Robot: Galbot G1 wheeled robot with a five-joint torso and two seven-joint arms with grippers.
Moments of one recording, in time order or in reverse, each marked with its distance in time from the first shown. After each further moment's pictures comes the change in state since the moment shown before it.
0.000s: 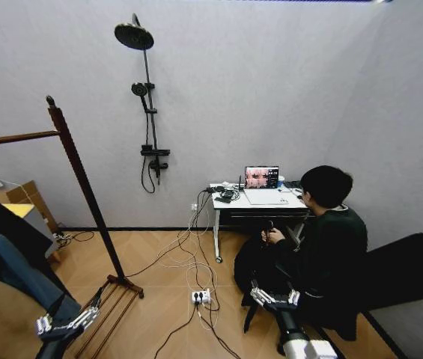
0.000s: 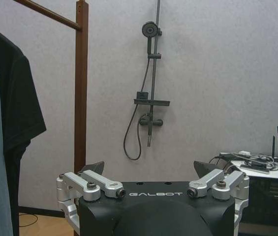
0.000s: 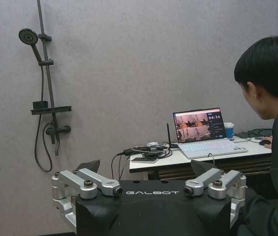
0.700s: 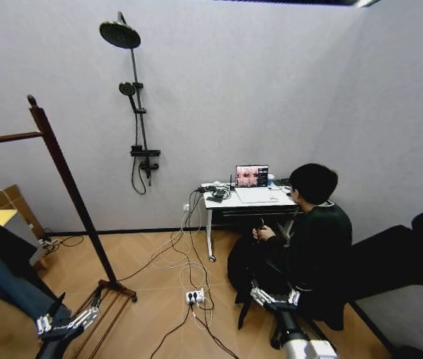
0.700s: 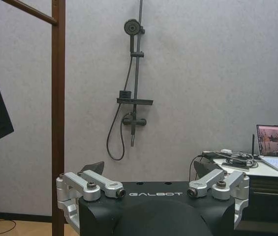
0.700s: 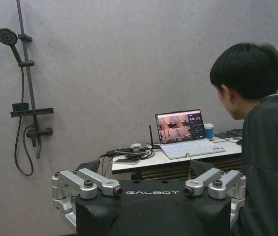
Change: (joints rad) left arm 0.000 0.000 0.000 0.000 0.000 0.000 0.000; right arm 0.000 0.000 0.000 0.000 0.000 0.000 0.000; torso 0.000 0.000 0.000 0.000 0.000
